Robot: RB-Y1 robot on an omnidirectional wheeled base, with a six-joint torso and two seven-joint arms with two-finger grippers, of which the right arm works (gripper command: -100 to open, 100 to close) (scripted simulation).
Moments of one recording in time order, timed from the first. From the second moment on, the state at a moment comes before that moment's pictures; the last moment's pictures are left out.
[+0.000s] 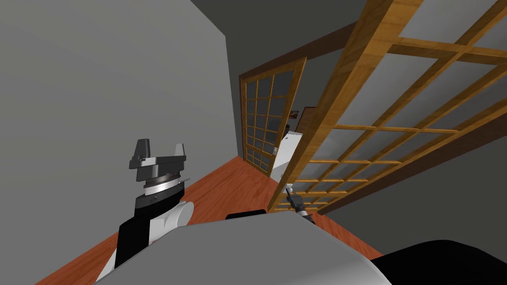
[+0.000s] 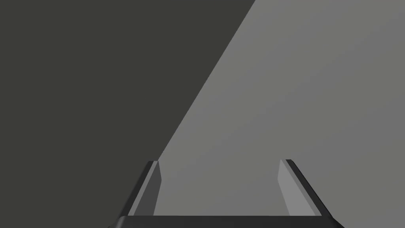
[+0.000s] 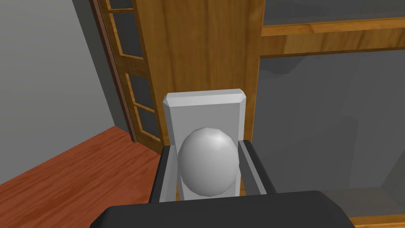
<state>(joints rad) 0.31 -0.45 0.24 -0.85 -0.36 -1.04 -1.76</state>
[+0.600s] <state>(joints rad) 0.32 -0.48 0.27 -0.81 -0.34 -1.12 -1.80</state>
